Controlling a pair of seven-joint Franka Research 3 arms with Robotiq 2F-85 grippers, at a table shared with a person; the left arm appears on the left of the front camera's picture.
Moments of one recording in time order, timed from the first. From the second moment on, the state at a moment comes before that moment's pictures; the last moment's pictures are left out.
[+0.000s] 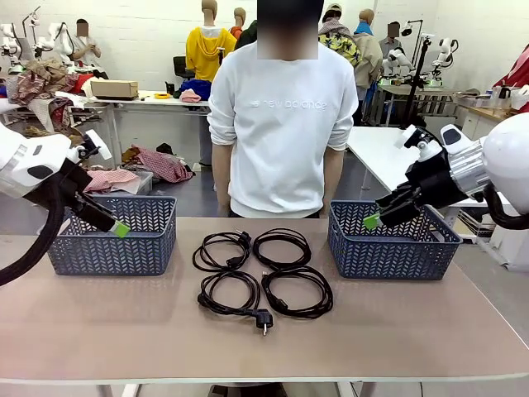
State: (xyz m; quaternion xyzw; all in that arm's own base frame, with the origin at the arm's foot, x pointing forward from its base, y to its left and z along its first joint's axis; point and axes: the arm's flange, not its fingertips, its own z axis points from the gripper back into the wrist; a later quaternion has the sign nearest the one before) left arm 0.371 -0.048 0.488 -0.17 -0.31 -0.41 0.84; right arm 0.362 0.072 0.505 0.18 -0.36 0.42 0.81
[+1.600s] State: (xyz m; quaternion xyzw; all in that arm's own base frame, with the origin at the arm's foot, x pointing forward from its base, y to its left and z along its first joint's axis) left arm 0.371 -0.048 0.488 -0.17 -0.31 -0.41 0.84; right arm 0.362 0.072 0.505 0.18 -0.36 0.42 0.81
